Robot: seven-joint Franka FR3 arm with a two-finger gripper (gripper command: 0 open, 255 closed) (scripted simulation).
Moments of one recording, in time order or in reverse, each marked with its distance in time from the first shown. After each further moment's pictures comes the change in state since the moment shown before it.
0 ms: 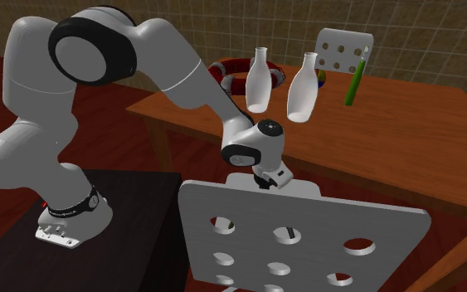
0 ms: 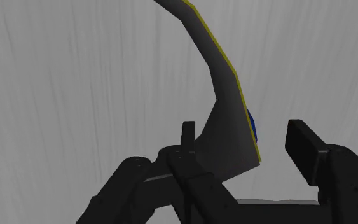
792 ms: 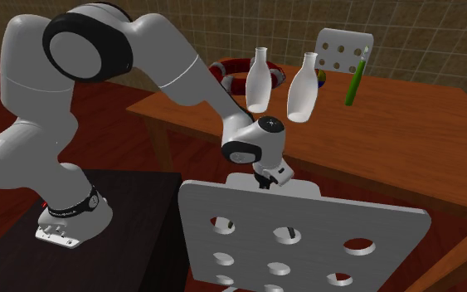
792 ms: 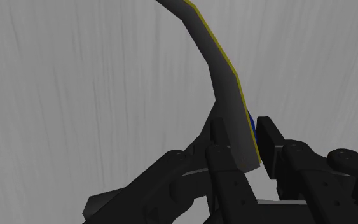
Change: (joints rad) arm 0.000 -0.024 -0.001 -0.004 -0.002 -0.021 0.003
